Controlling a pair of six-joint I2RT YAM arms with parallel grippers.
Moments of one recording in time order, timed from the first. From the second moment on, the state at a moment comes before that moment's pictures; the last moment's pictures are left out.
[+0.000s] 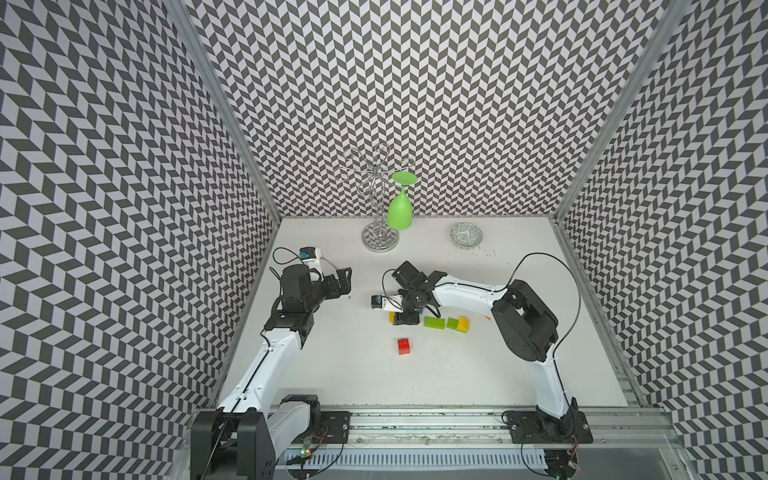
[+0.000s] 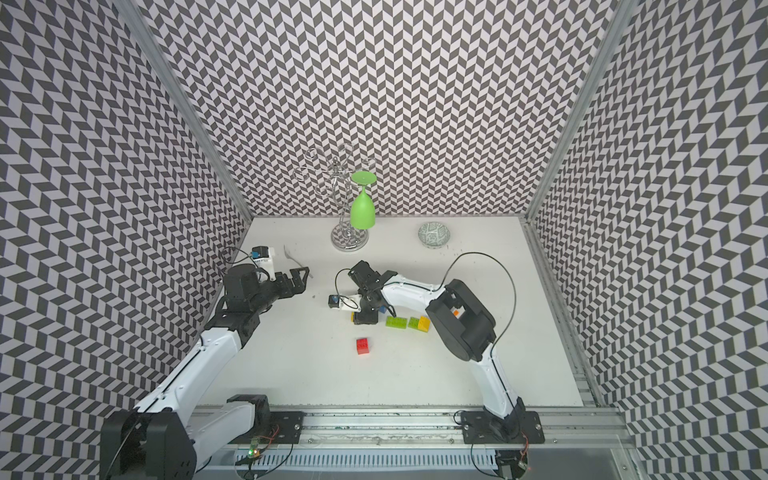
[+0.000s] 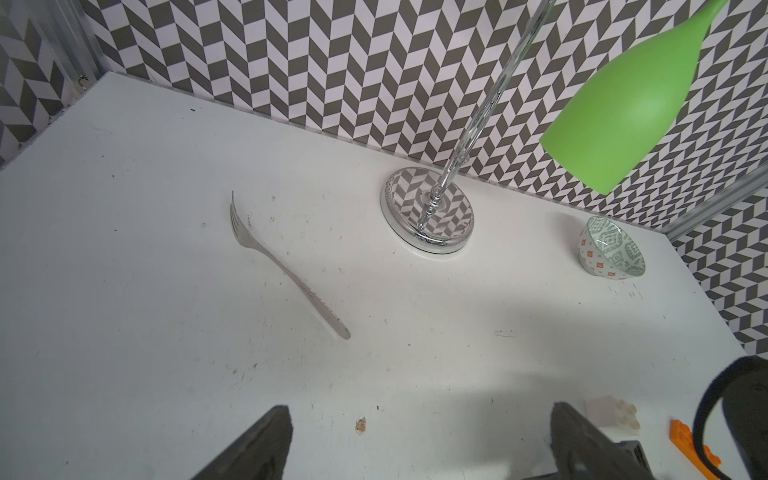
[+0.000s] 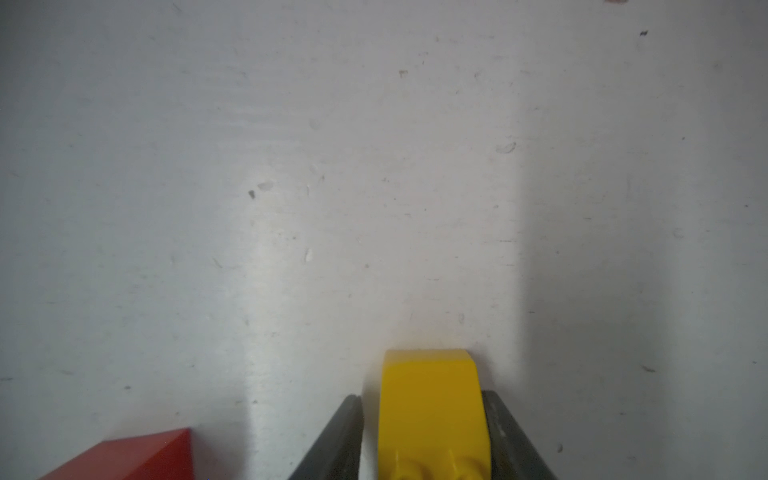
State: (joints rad) left arm -0.03 1.07 0.64 -0.02 0.24 -0.28; right arm 0.83 2.13 1.53 -0.54 -0.29 -0.74
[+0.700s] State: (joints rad) left arm -0.03 1.07 0.64 -0.02 0.26 -0.28; right arm 0.83 2.12 1.52 -0.52 -0.29 -0.73
